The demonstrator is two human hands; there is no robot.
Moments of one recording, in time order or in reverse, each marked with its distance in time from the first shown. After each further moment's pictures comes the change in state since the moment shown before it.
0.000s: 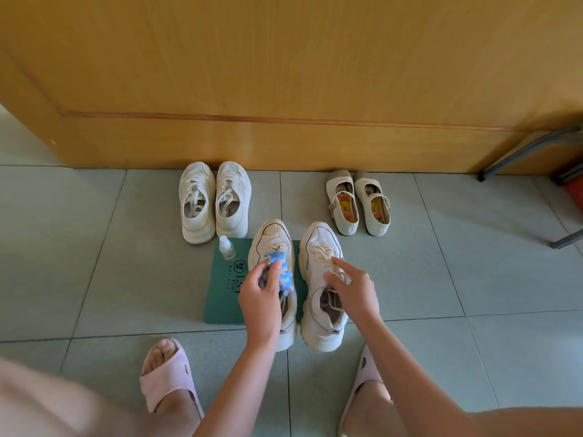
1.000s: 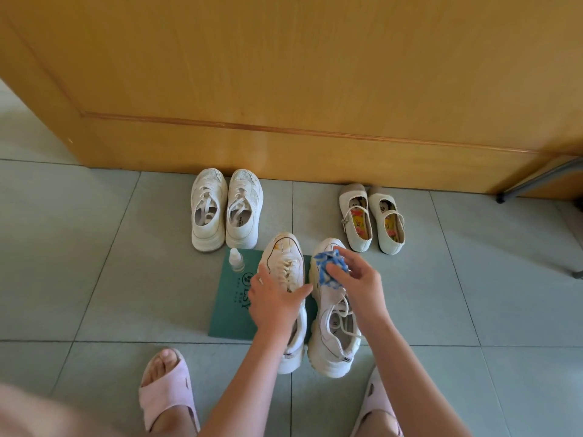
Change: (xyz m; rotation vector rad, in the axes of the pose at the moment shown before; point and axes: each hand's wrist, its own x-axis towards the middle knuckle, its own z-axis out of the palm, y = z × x) left_hand 0.048 -0.018 0.017 0.744 -0.130 -0.159; right_hand 0.015 -0.045 0.003 0.568 -0.058 -0.059
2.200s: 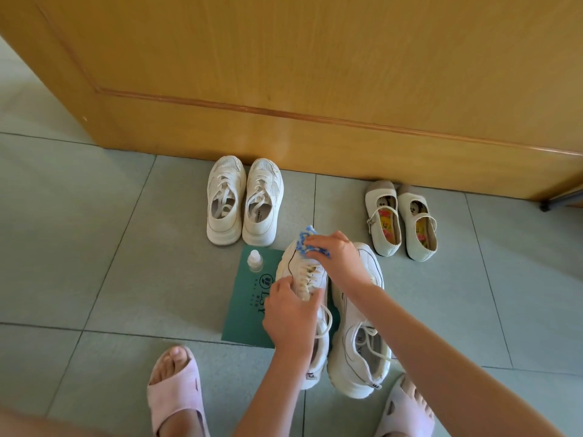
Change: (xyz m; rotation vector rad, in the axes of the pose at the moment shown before) left_hand 0.011 -0.012 0.010 -0.127 0.136 -0.023; right_hand 0.084 0.014 0.064 -0.866 -0.293 -0.459
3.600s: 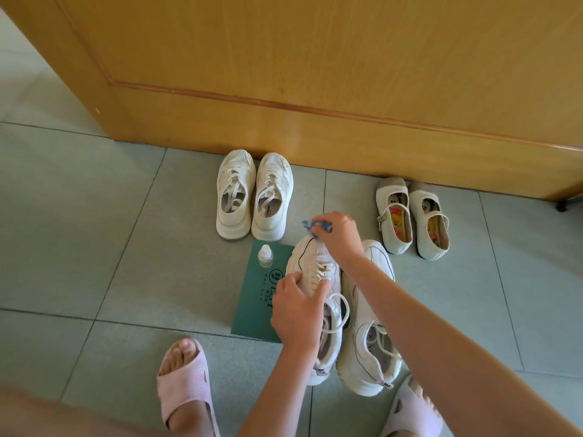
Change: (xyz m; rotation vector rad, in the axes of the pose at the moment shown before) left_hand 0.002 -0.004 -0.004 -0.120 -0.013 -0.030; right_hand 0.044 -0.010 0.012 0.072 0.080 0.138
